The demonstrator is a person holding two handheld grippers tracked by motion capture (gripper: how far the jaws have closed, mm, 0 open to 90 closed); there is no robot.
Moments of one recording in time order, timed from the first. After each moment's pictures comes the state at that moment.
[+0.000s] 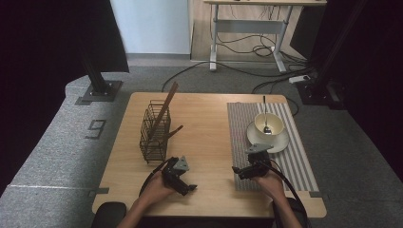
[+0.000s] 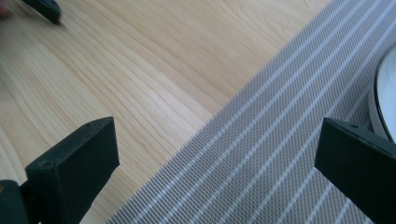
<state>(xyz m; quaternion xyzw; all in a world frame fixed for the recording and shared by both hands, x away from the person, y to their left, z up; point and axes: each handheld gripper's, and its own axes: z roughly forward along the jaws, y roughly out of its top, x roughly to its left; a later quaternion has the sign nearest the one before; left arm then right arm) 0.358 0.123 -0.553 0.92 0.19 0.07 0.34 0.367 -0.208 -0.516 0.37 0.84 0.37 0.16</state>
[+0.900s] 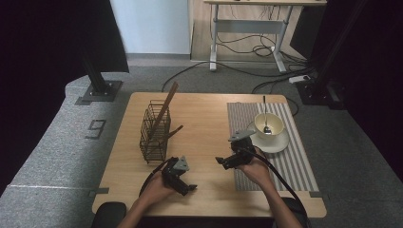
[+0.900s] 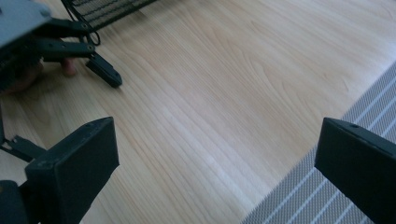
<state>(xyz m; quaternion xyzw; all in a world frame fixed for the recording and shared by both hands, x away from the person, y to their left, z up) 0.357 0.123 -0.553 0.91 0.19 0.07 0.35 0.386 -0.150 -0.466 0.32 0.85 0.39 0.14</state>
